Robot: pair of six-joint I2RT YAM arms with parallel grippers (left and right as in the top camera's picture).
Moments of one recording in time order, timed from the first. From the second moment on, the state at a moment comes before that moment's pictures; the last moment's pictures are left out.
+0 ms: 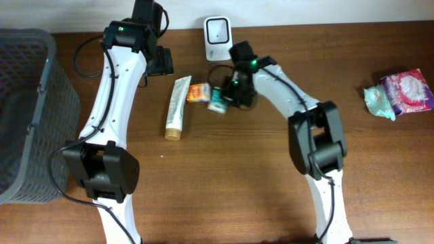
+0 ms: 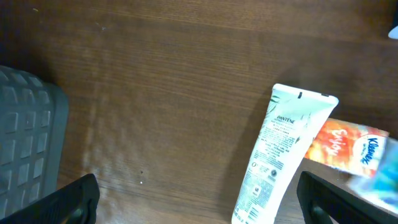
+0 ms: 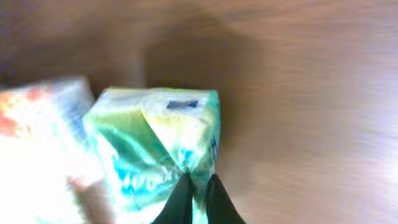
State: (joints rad) left arm -0.19 2.13 2.20 -1.29 -0.29 -0.29; right arm 0.35 2.36 1.92 -0.91 -0.30 0.69
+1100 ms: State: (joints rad) left arm -0.19 2.13 2.20 -1.30 -0.29 -0.29; right arm 0.47 2.34 1.93 -1.10 0.22 0.56
